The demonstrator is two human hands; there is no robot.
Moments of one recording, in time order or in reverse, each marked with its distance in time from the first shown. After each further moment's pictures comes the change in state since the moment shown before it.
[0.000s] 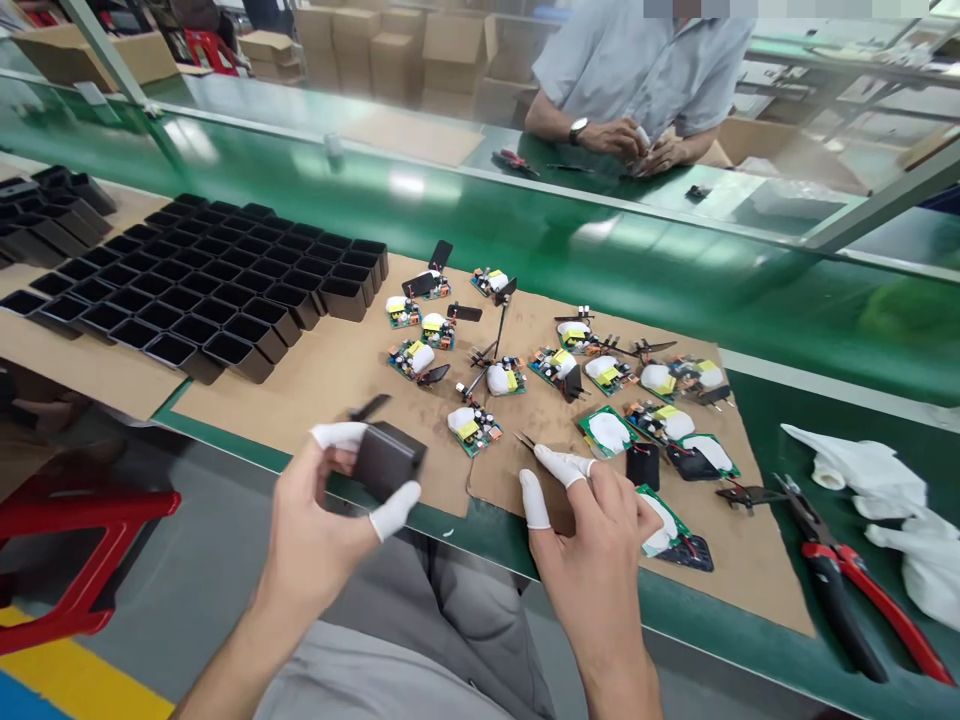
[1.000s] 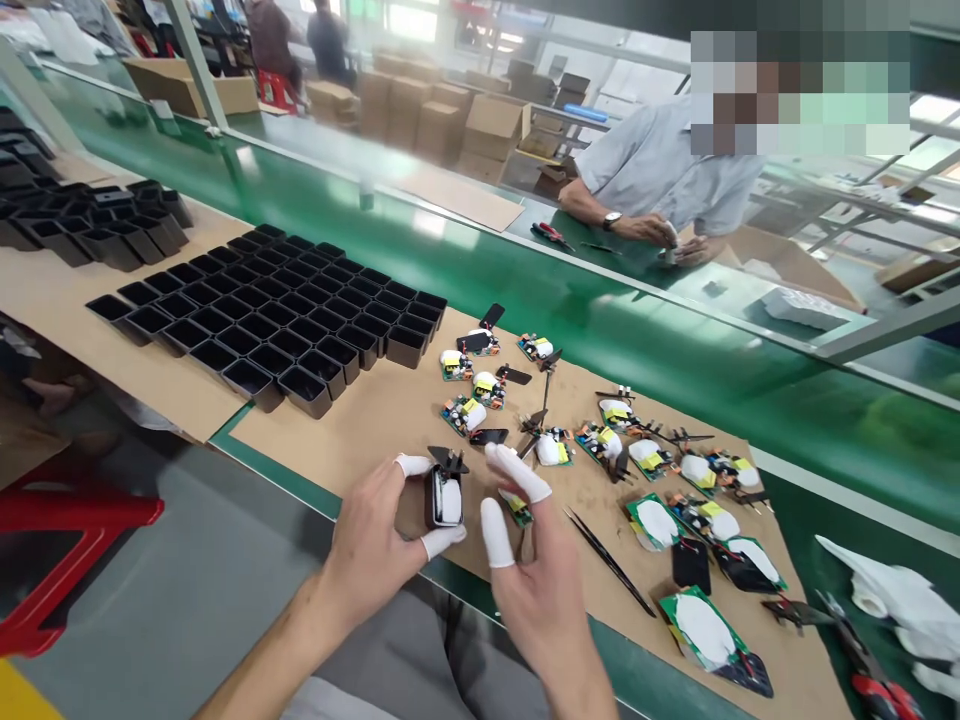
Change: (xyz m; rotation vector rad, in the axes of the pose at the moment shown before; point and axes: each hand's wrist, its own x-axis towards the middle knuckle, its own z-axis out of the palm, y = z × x) left_hand 0.042 -0.031 -0.007 0.152 -0.229 0.248; right_hand 0.056 -0.086 0.037 0.648 -0.178 0.077
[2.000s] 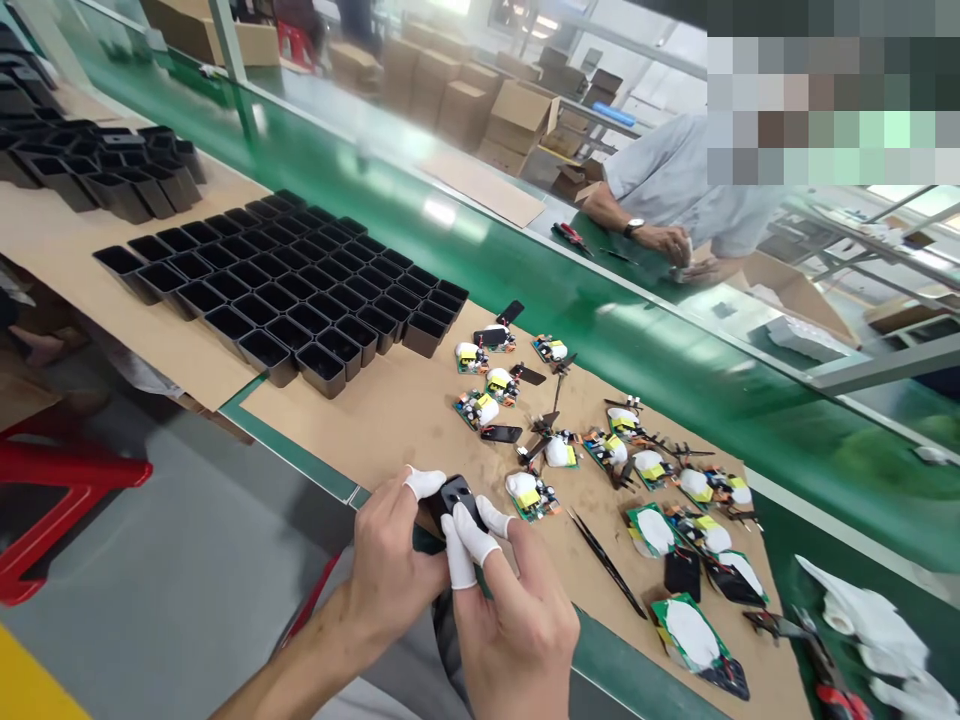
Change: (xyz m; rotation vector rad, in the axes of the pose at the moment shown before) left_hand -0.023 0.016 0.030 0.031 0.407 0.086; right_hand -0.026 -0.042 0.009 -0.465 0.087 -0.344
